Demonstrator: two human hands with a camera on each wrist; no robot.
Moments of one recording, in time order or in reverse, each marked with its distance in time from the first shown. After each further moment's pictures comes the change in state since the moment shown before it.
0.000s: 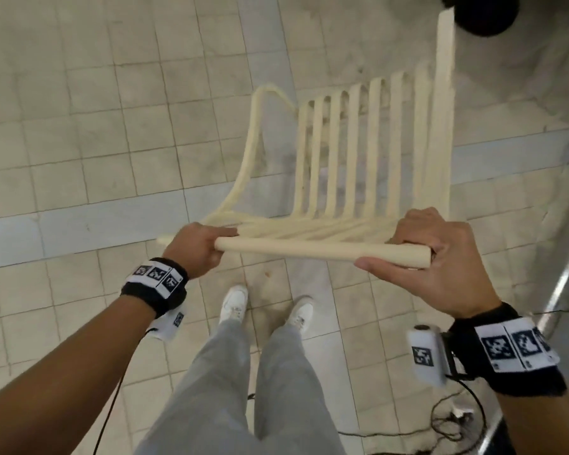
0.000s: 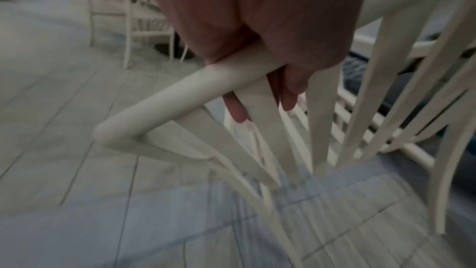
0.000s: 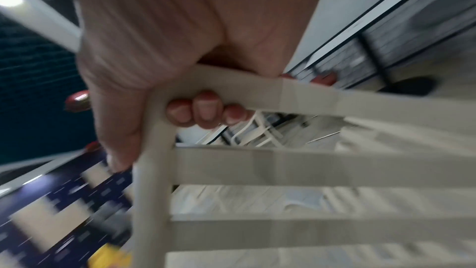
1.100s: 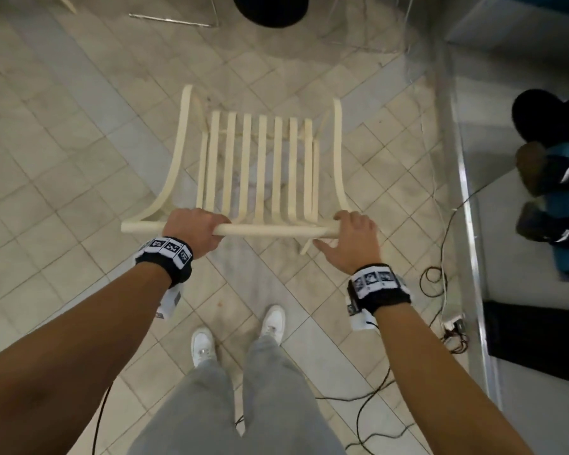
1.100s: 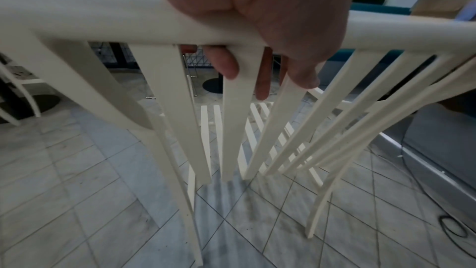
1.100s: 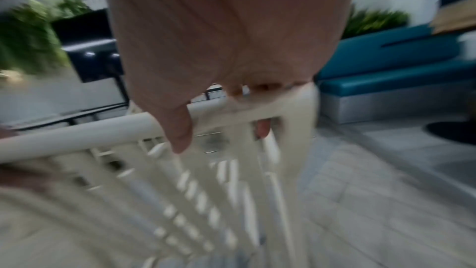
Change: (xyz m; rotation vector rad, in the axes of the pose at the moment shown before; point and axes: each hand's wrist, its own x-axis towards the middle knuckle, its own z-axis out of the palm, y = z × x) left_hand 0.087 0.321 0.063 0.825 -0.191 0.408; right_hand -0.210 0.218 -0.031 -0.390 0.275 0.712
